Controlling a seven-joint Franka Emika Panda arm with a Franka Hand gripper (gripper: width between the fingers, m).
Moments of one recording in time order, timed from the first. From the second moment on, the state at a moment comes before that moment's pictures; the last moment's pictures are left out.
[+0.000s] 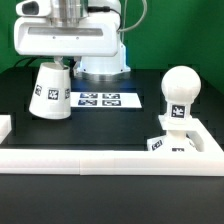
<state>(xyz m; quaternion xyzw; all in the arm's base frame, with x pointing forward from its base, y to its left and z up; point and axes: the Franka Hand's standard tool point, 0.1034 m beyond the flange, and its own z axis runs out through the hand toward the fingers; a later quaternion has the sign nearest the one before) 0.428 -0.082 0.096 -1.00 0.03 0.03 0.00</state>
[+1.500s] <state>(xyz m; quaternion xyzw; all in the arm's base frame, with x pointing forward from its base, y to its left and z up) 0.504 -0.002 0.160 -1.00 0.08 0.02 0.02</state>
